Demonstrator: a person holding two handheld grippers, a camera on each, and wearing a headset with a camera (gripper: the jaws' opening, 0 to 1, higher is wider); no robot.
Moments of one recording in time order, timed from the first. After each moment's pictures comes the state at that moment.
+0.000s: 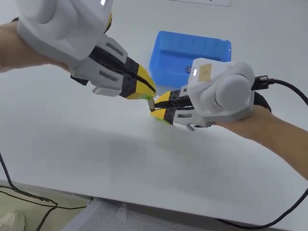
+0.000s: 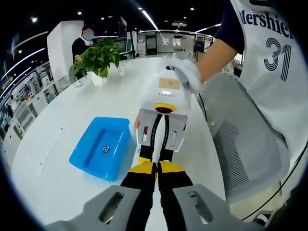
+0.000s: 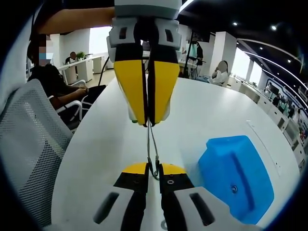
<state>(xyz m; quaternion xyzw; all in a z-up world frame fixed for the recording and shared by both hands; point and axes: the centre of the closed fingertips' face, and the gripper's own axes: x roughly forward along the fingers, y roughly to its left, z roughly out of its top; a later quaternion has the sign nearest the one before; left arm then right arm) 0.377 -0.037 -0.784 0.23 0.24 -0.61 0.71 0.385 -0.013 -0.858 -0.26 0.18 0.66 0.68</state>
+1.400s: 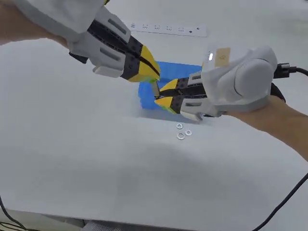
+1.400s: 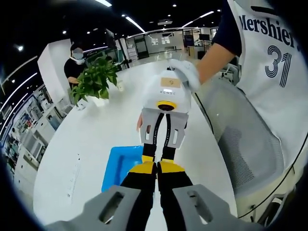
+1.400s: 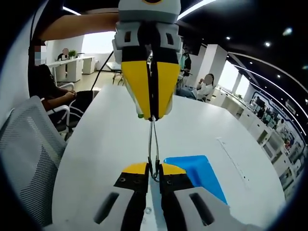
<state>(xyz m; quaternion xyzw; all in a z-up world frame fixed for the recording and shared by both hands) 0.398 -0.063 -0.701 0.30 0.18 -0.62 0.70 0.421 -0.037 -0.775 -0.28 0.12 0.62 0.73</state>
